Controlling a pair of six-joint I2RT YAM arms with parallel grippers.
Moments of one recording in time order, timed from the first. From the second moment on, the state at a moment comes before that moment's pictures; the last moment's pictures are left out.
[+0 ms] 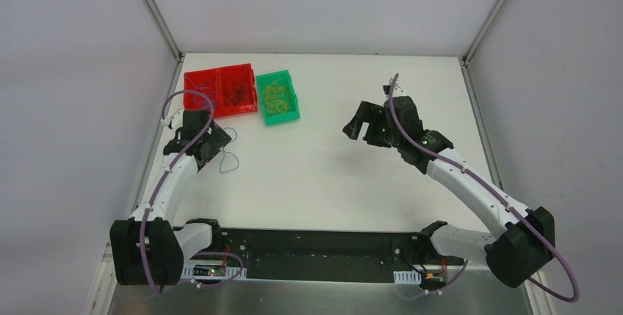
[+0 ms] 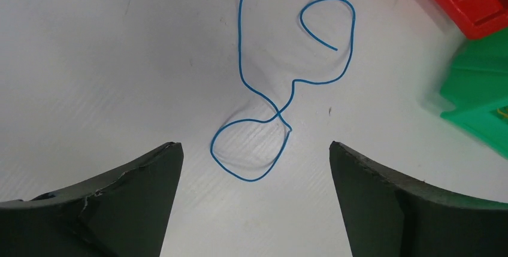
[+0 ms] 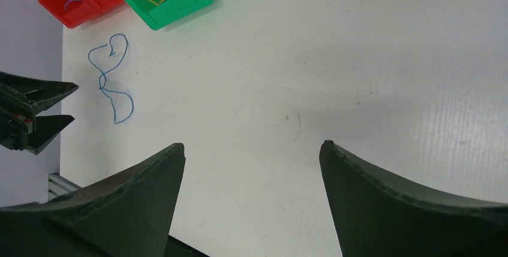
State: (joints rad) left arm 0.00 1.07 0.71 -0.54 -0.29 -0.74; right arm 0.57 1.17 0.95 -0.39 0.01 0.66
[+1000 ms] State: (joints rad) left arm 0.01 1.58 0.92 -0.55 -0.29 -0.70; right arm 0.57 1.03 0.93 -0.36 -0.09 0.69
